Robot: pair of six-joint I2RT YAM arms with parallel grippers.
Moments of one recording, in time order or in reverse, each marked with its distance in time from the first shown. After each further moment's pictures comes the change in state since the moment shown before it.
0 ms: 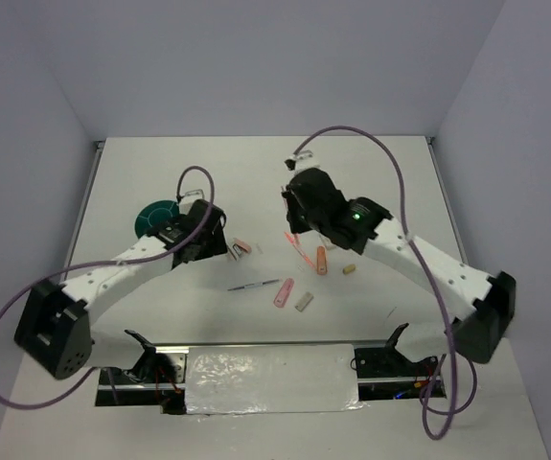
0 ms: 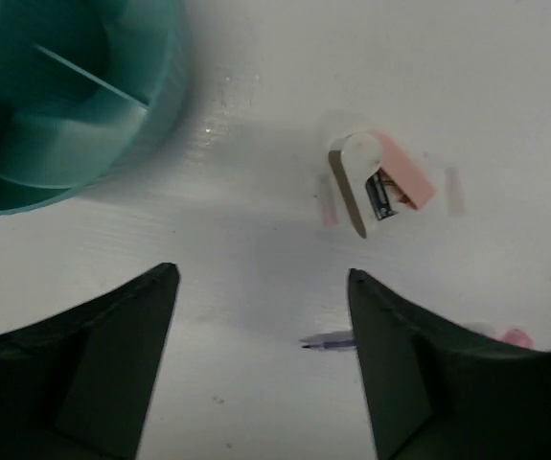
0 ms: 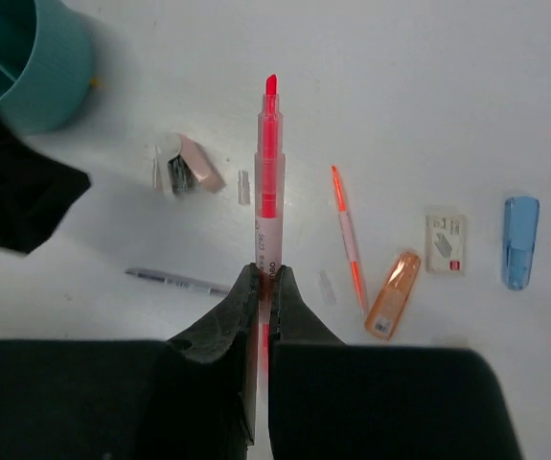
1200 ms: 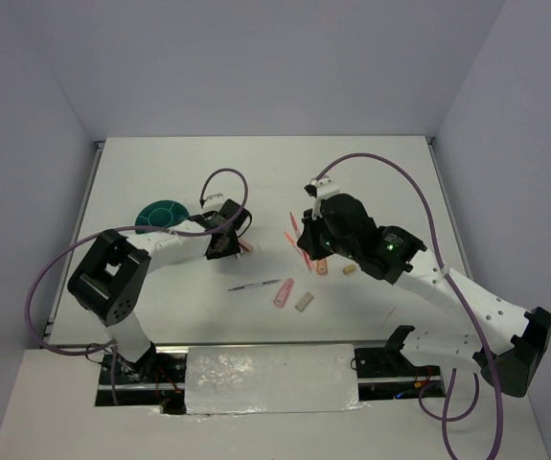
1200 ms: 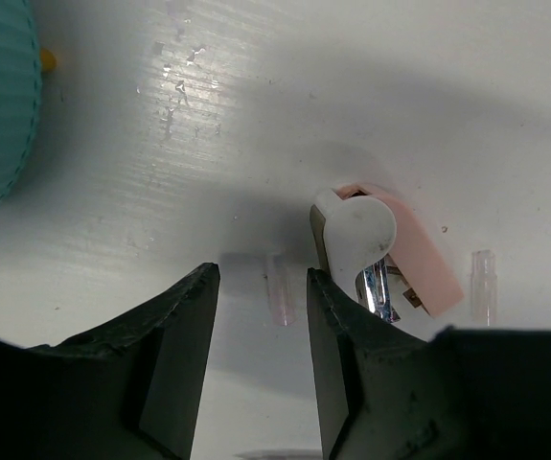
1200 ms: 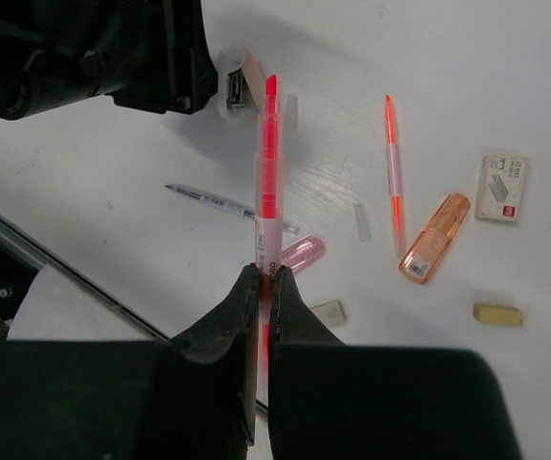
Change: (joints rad) left arm -0.060 0.472 0.090 0.164 -0.039 -0.129; right arm 0.000 -0.351 -0.290 0.026 -0.178 0.010
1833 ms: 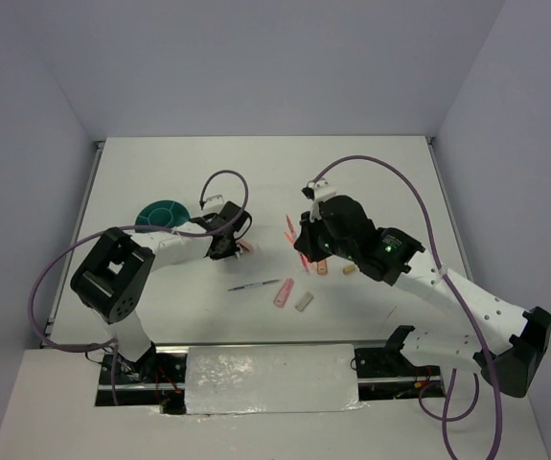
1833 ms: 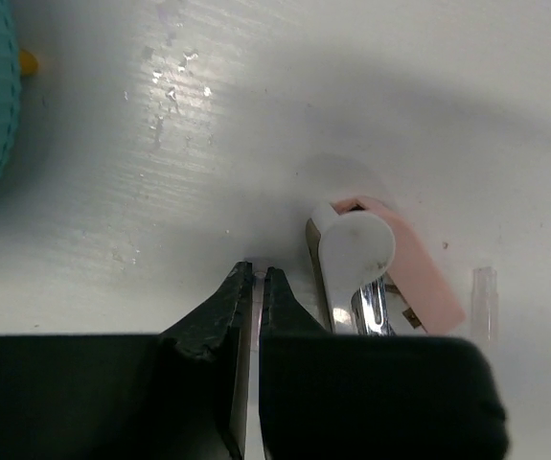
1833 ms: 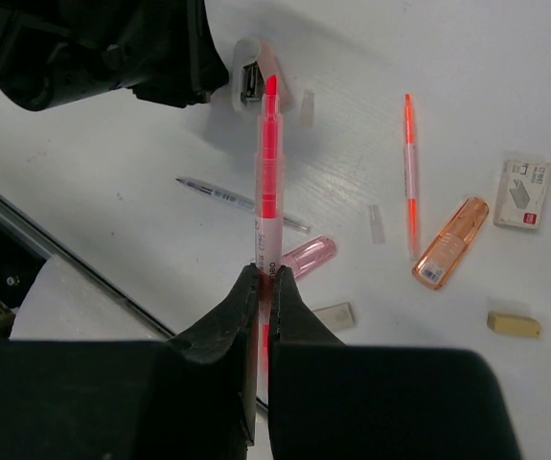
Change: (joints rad) left arm 0.001 0.033 -0.014 0.054 -0.003 -0.021; right arm 0.000 -0.001 -0.024 0.036 -0.045 -0.011
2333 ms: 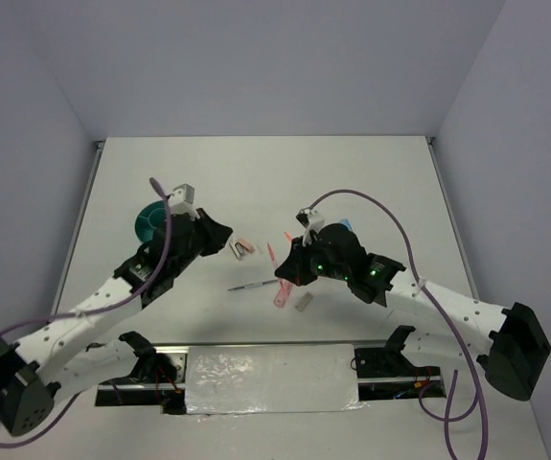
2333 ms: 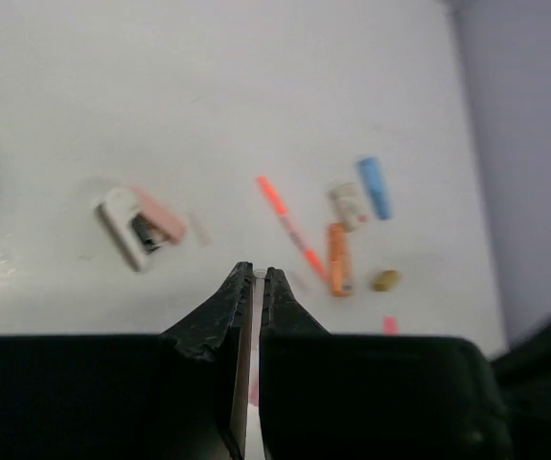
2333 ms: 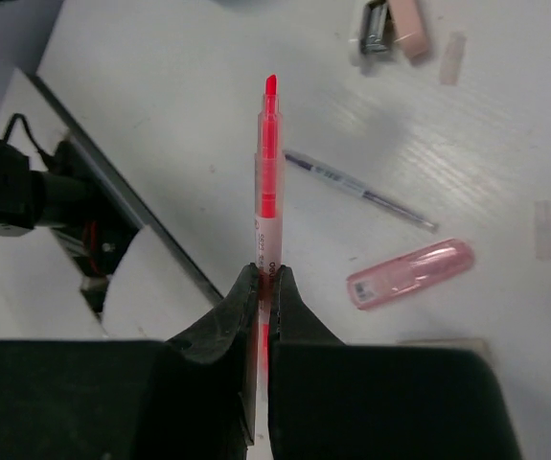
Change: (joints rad) left arm -0.024 -0.684 -0.257 0.199 0.183 0.044; right arm 0.007 -0.038 -0.354 0.414 -0.243 0.160
